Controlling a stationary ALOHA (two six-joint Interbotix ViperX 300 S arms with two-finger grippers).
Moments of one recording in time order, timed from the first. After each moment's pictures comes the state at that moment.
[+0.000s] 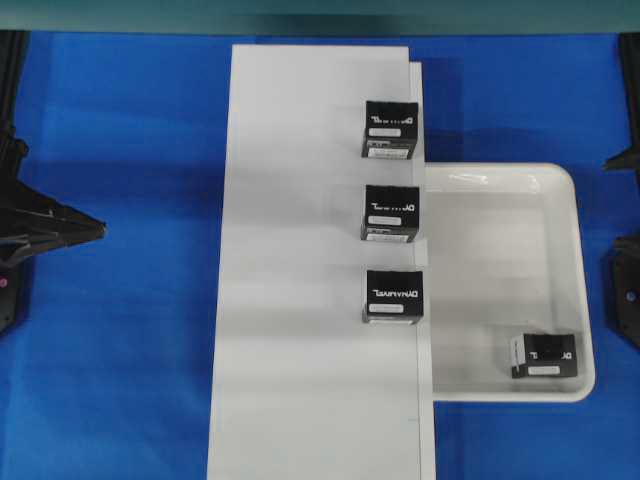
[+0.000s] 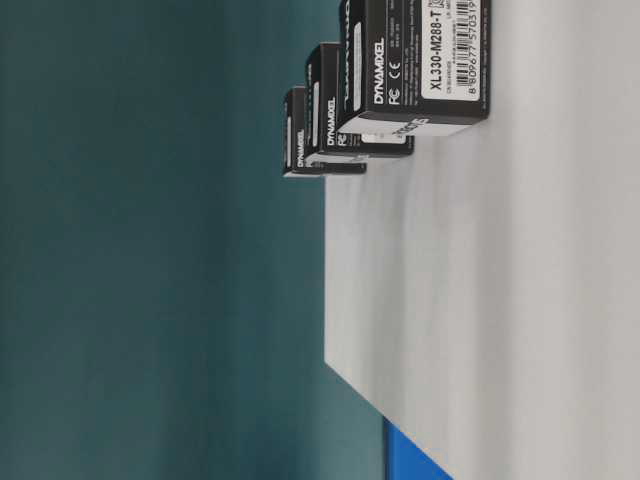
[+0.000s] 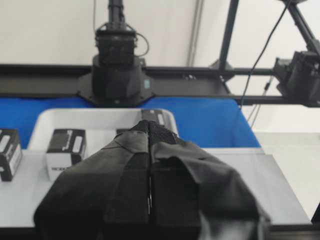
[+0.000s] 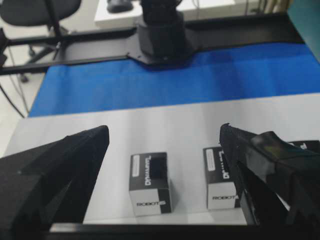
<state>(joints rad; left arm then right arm) -0.08 -0.99 0.97 0.01 -0.03 -0.06 0.02 -1.23 0.96 -0.05 0.38 0.13</state>
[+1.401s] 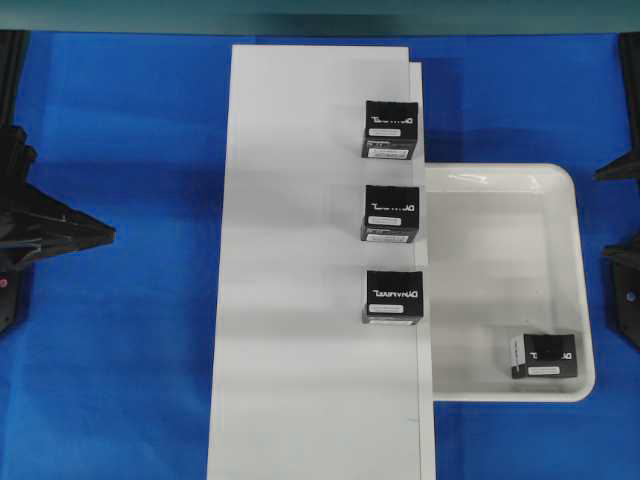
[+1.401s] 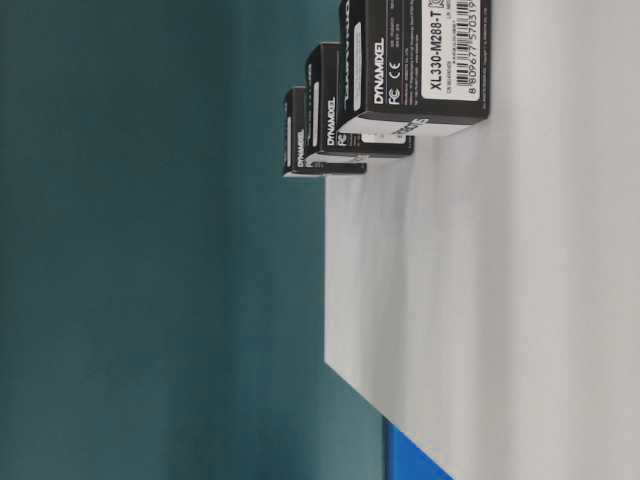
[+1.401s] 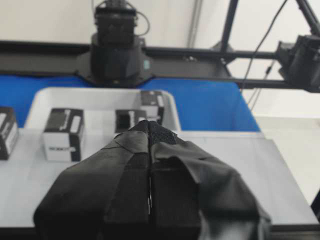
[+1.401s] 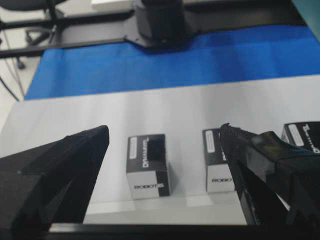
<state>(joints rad) -0.07 -0.96 0.97 0.01 0.01 -0.08 0.02 -1.25 1.01 -0.05 0.39 0.13</state>
